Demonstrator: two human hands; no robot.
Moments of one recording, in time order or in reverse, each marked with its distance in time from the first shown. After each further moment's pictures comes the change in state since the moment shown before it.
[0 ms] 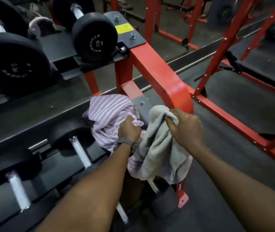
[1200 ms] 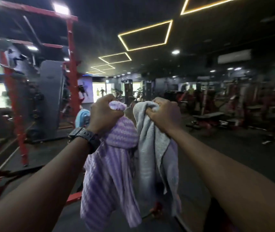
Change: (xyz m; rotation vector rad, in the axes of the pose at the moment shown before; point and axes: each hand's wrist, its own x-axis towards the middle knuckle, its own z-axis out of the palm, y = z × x) left_hand -0.629 0.426 -0.274 -0.783 -0.663 1.566; right_hand -0.418 -0.177 -0.687 -0.796 1.004 0.602
